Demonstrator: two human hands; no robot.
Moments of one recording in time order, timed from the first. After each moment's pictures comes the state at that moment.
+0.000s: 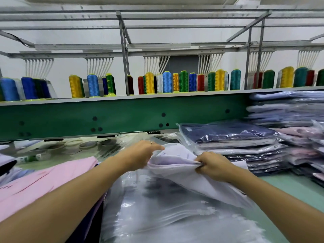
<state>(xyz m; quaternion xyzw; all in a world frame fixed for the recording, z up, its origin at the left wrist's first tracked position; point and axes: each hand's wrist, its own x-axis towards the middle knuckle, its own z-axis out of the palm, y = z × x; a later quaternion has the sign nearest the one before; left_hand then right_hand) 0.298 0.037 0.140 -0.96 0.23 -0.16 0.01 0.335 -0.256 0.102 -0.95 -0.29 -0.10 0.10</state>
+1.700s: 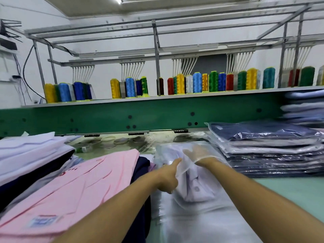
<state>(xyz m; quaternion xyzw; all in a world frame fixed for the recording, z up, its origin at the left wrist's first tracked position) 0.202 0.048 0.103 -0.98 0.01 0.08 -0.17 0.327 -0.098 0.102 -0.96 -0.23 -0.13 0.10</state>
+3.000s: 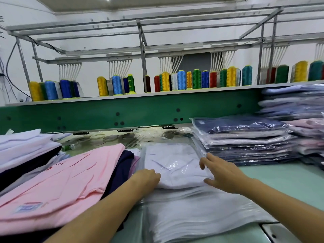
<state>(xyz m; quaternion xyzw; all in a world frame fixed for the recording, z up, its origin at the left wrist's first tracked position) 0.180 0.033 0.063 -0.97 0.07 0.01 0.24 0.251 -0.249 0.059 -0.92 -0.35 -0.17 0.02</state>
